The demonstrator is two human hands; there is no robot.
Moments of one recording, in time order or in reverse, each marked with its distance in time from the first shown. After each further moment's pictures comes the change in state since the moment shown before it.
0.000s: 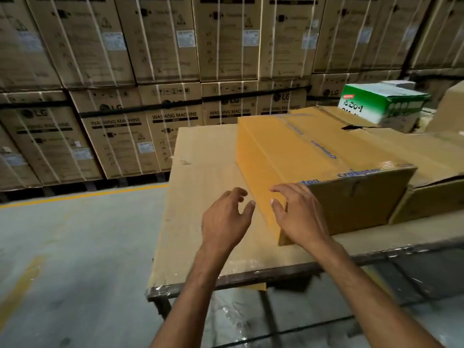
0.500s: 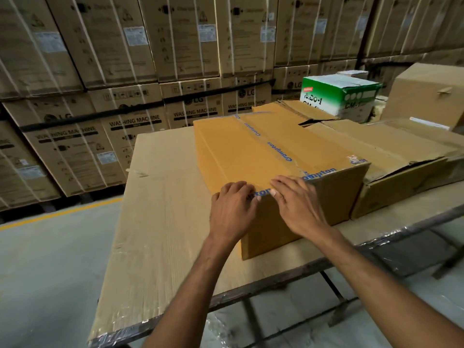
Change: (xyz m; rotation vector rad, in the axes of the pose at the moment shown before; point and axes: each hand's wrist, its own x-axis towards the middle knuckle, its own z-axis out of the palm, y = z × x) left_hand 0.079 0.088 0.108 0.102 -0.129 0.225; right_hand 0.051 0.154 -0.015 -0.242 -0.104 0.061
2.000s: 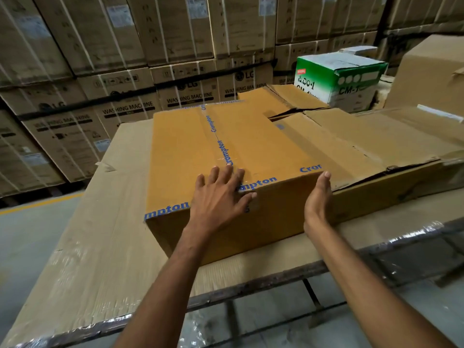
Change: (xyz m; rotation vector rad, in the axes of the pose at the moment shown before) left_hand 0.094 0.130 0.086 0.307 -0.061 0.104; right_hand 0.050 0.223 0.012 1.214 0.363 0.971
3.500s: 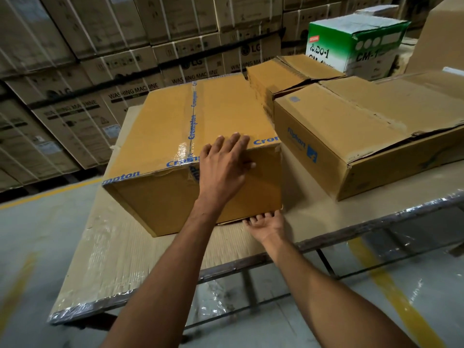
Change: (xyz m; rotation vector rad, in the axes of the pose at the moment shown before) left_hand -0.009 -0.039 0.005 -0.032 0.228 -0.019; right_hand -0.107 0.132 0.069 0.799 -0.286 1.010
